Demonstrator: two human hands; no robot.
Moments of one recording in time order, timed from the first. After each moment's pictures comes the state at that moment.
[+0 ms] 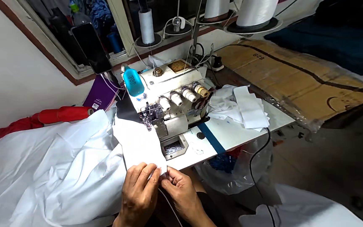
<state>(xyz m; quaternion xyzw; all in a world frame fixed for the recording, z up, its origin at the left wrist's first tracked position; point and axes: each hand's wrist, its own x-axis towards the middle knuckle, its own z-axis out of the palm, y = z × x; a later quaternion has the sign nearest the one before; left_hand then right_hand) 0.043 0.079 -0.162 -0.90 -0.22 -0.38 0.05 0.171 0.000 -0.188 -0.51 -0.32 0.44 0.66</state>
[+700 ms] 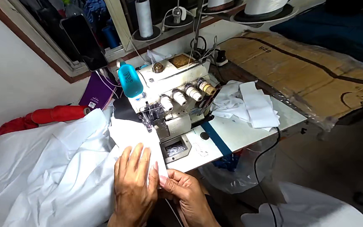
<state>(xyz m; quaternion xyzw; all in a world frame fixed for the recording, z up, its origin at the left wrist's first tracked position) 0.059 0.093 -0.132 -0.88 -0.36 -0.30 0.02 0.174 0.004 -0.152 -0.41 -0.13 0.58 0.70</state>
